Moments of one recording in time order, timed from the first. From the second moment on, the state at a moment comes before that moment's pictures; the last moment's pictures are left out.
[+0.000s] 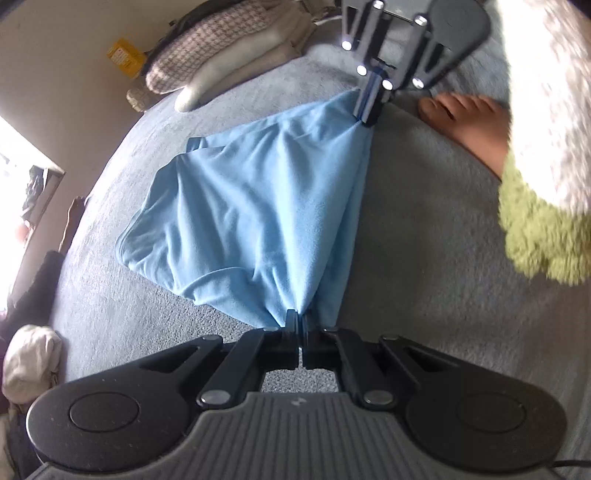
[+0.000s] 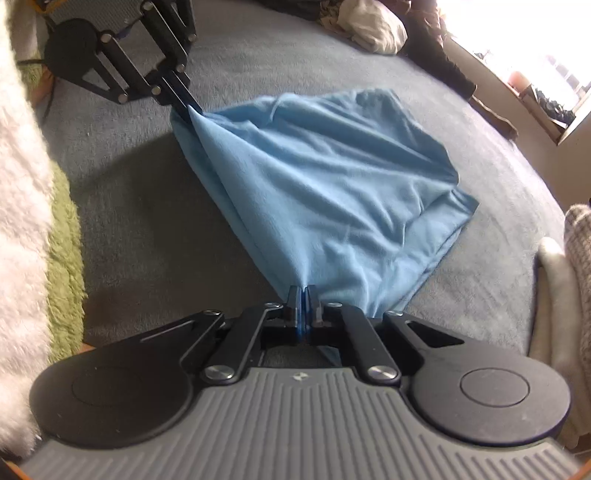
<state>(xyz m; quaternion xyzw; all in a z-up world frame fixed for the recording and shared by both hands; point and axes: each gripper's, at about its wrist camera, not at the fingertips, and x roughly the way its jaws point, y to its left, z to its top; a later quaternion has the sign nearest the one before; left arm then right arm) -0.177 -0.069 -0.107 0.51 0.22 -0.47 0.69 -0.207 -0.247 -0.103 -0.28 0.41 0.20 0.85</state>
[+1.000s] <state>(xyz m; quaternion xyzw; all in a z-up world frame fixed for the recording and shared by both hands) -0.180 -0.074 -0.118 0.53 0.22 -0.47 0.67 -0.173 -0.365 -0.089 0.17 0.42 0.10 0.89</state>
